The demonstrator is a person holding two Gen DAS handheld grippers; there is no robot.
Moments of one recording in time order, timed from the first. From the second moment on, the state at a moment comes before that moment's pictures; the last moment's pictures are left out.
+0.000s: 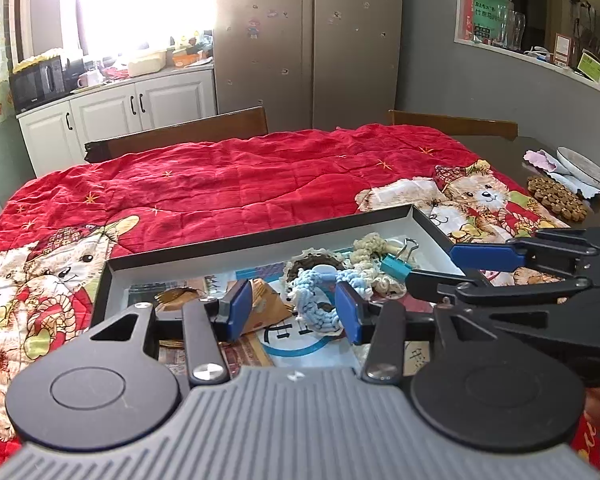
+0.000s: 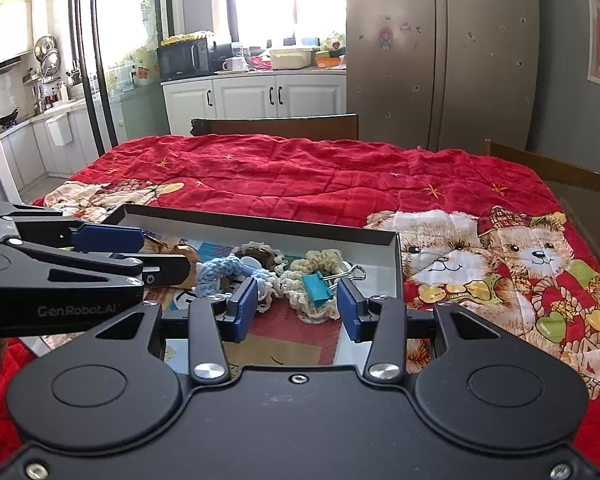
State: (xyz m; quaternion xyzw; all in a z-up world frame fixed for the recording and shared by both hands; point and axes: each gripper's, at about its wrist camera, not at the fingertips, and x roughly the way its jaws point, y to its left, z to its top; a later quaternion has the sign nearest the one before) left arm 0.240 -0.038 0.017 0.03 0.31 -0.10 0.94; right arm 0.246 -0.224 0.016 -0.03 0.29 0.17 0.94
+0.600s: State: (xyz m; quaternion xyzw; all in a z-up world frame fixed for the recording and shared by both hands) left arm 0.205 -0.026 0.034 0.04 0.29 -0.10 0.95; right arm 0.206 -0.215 0.031 -0.06 0.28 0.19 0.94
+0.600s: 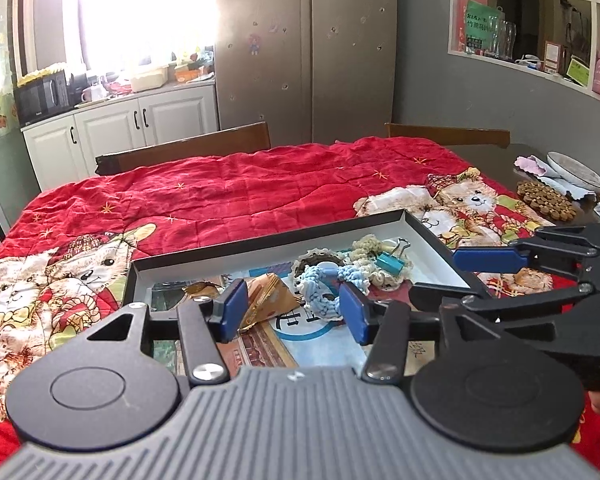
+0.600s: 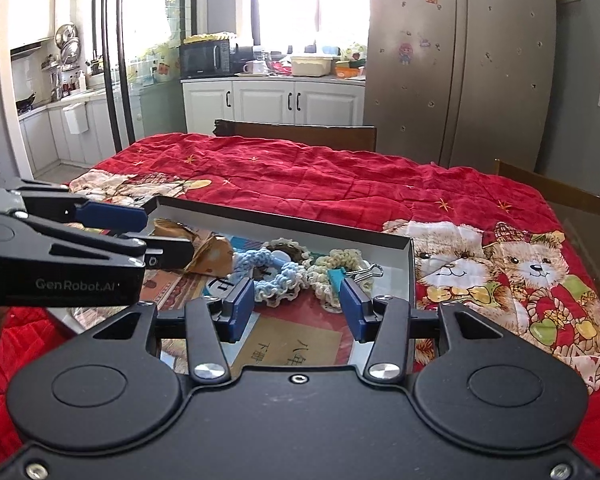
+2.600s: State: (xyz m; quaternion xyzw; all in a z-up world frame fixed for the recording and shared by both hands) left arm 0.079 0.009 -0.031 0.08 0.32 -0.20 0.92; right arm 0.087 -0.232 -0.027 -0.08 0.29 0.21 0.93
